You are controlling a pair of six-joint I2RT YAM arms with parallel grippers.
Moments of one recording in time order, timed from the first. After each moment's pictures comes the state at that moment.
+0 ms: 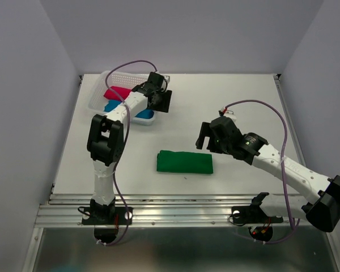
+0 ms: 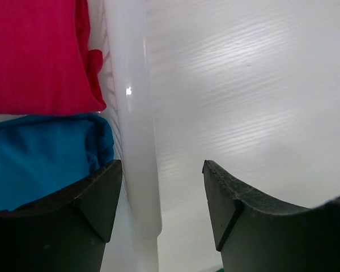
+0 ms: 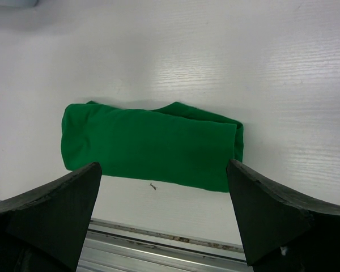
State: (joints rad) left arm -0.41 2.07 1.72 -0.58 -0.02 -0.16; right arm 0.76 1.17 1.00 -0.65 0.31 0.80
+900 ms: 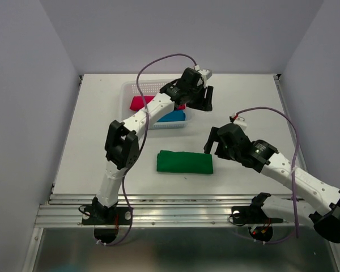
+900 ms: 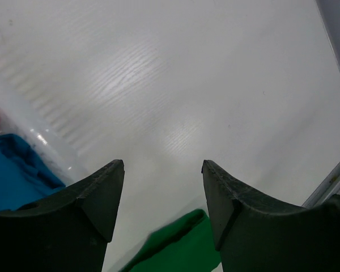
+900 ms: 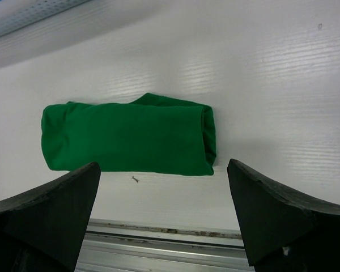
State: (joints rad) left arm -0.72 2.20 2.10 -0.59 0.25 -0.35; right arm 0.76 1.04 0.93 -0.73 0.38 0.87
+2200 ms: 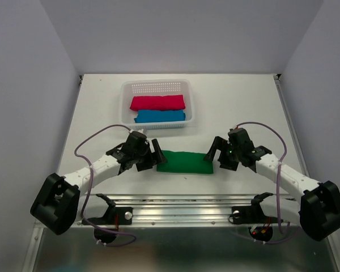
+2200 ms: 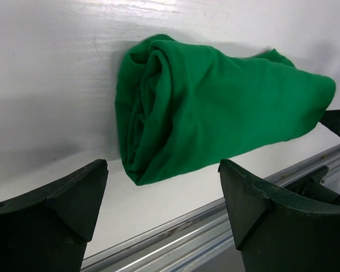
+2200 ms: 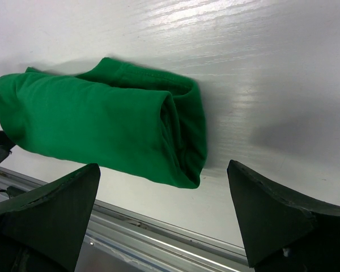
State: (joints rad) left arm -0.59 1.17 0.57 -0.26 0.16 -0.86; right arm 0.44 1.12 0.59 -0.40 -0.19 0.81
